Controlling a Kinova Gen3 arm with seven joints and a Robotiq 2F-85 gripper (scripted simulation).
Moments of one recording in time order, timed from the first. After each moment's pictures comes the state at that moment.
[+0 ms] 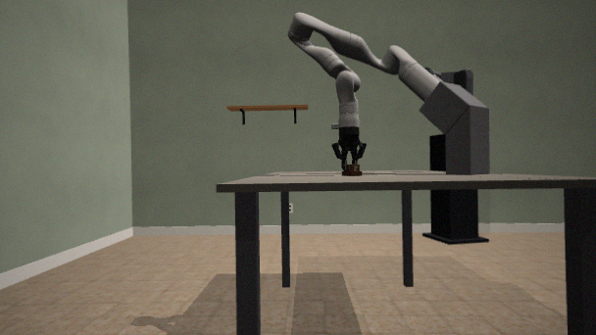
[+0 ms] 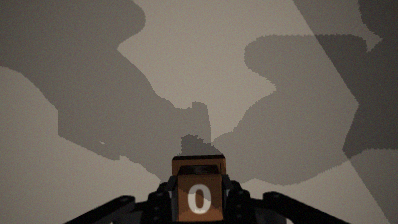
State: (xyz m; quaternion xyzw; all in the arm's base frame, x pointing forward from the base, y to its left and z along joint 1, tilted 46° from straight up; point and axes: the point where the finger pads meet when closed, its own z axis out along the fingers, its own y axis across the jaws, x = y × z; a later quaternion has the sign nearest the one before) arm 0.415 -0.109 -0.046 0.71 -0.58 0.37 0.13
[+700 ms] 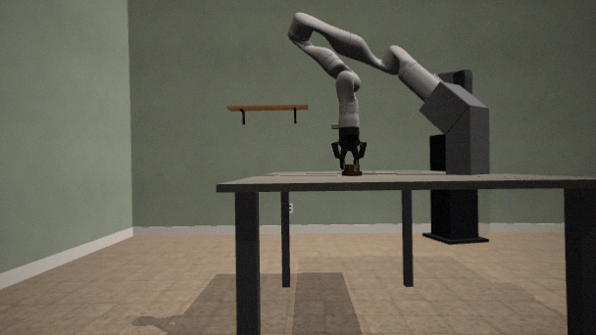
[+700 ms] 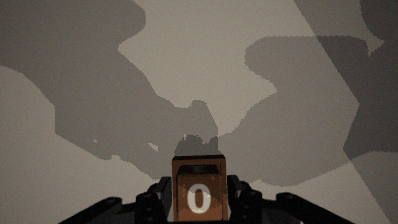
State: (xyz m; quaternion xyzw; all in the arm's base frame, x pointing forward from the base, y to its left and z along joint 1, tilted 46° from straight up) arm 0.415 -0.109 -0.046 0.71 -0.58 0.37 0.13
